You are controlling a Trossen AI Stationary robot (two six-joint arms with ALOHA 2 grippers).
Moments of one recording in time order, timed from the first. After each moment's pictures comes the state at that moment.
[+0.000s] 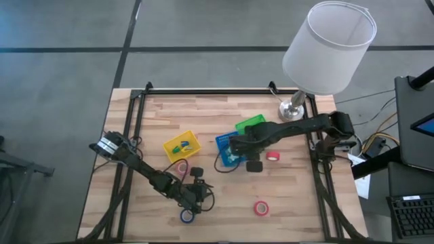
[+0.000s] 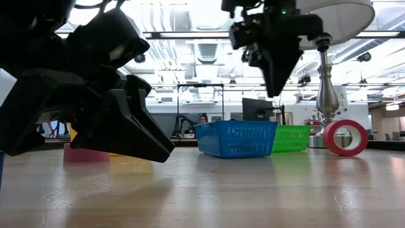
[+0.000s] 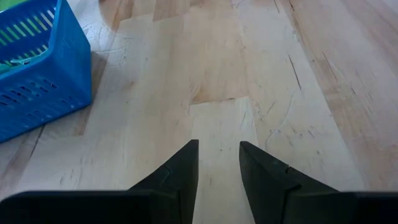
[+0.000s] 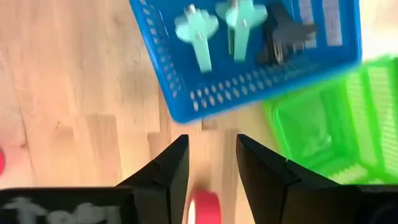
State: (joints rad) left arm -0.56 1.86 0.80 0.40 -0.54 -0.19; right arm 0.07 1.78 1.44 -1.14 0.08 0.10
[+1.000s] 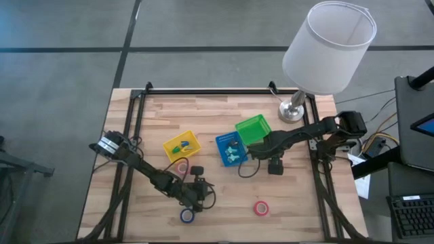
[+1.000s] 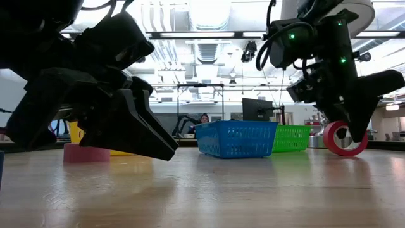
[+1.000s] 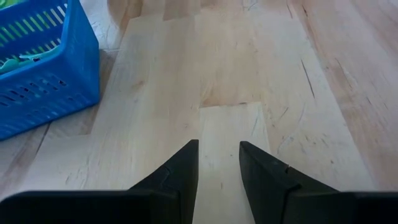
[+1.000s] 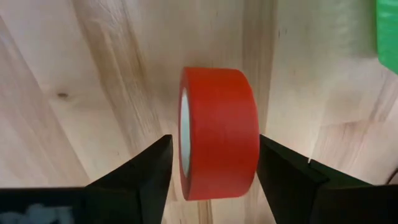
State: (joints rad) left arm -0.54 1.86 0.80 0.40 -0.54 -0.21; right arm 0.08 1.64 0.94 -1.06 0.08 0.22
